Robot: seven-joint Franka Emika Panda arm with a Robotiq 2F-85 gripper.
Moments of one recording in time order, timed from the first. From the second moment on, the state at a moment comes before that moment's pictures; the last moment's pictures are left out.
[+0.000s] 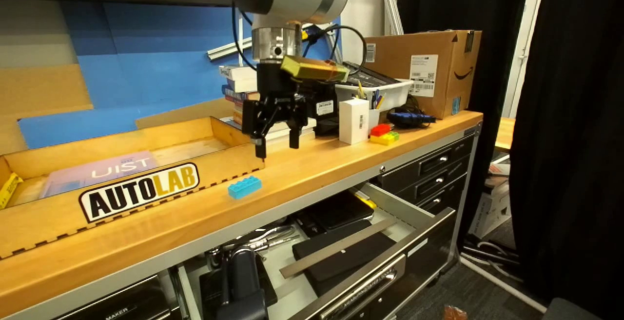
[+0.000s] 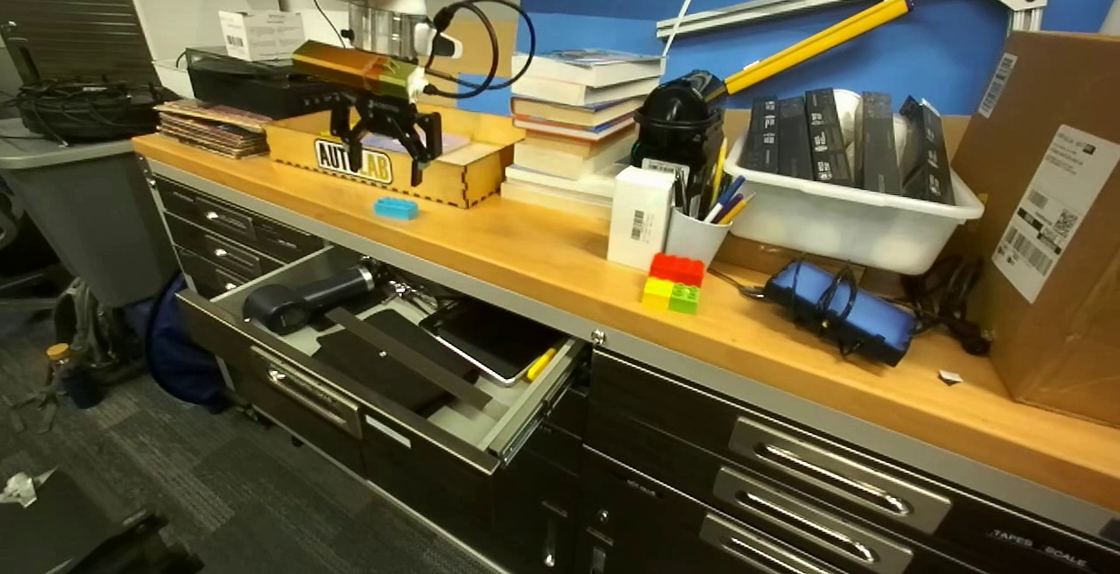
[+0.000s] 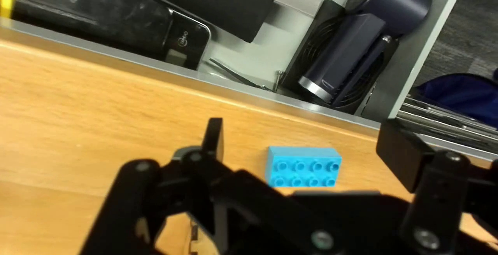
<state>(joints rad) 0.11 0.21 0.10 -1.79 0.09 1.97 -0.19</state>
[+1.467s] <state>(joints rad) 0.24 0.38 0.12 -1.79 -0.26 2.35 0.05</state>
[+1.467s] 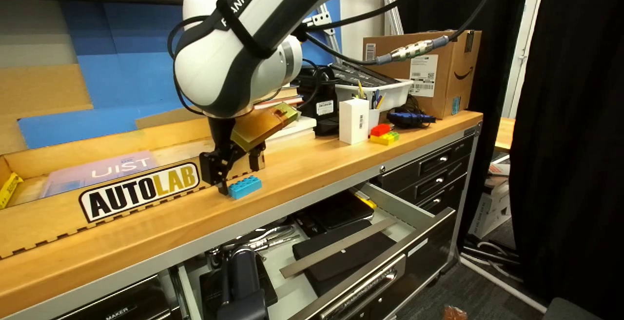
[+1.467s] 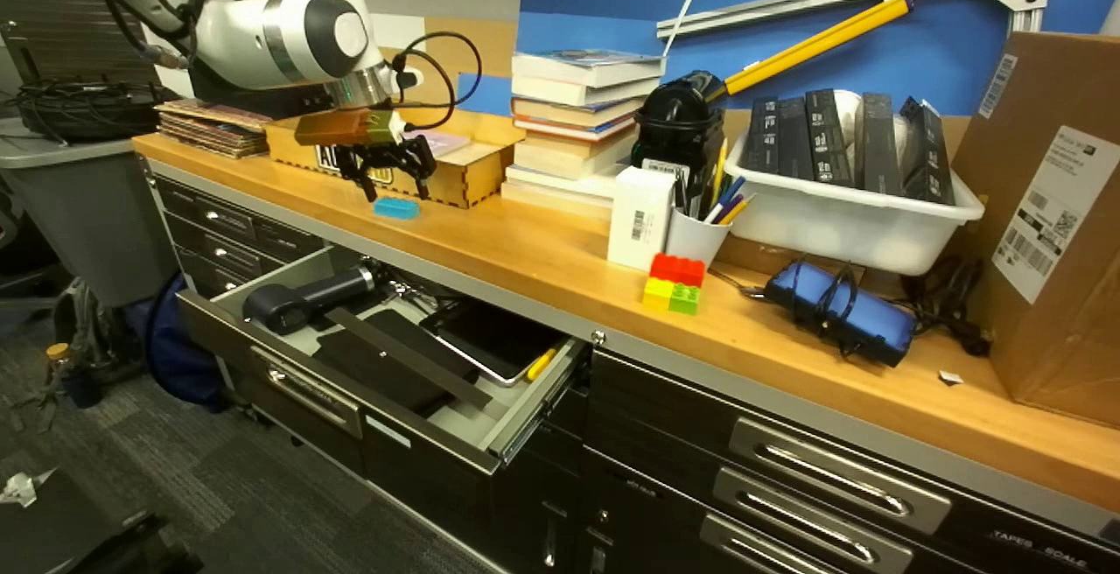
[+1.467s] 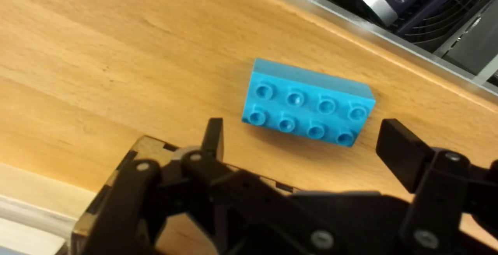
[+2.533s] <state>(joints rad) 0.21 0.31 0.11 -1.79 -0.19 2.11 0.02</state>
